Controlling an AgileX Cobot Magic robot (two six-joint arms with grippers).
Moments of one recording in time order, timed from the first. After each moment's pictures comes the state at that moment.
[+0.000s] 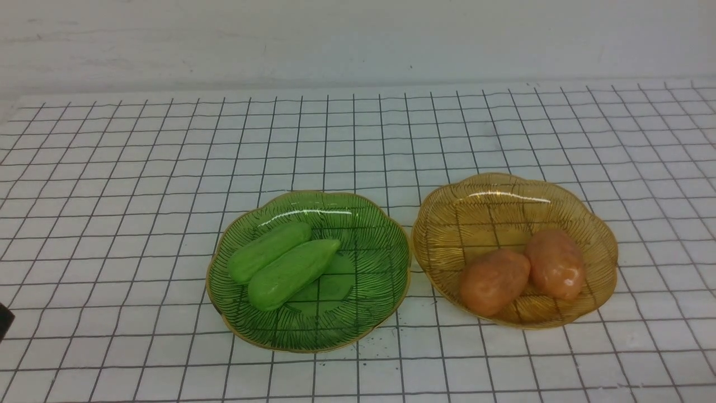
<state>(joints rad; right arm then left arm) -0.03 -0.01 0.03 0.07 0.37 -0.13 -0.29 0.08 -0.34 -0.15 0.31 -0.19</state>
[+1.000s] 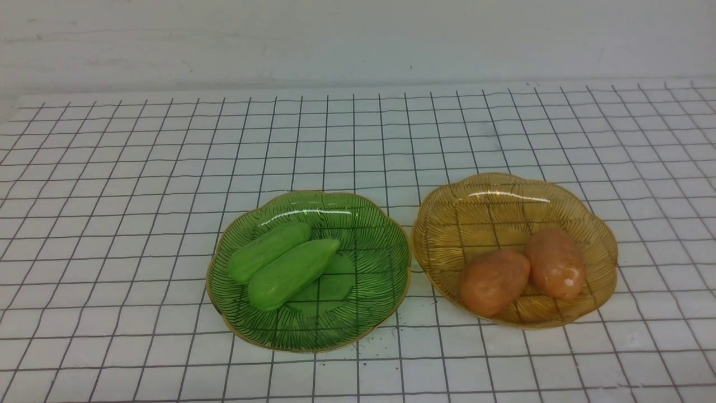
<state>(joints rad) -0.03 -0.01 0.03 0.07 0.37 -0.13 -0.09 -0.01 0.02 -0.05 0.42 -0.05</state>
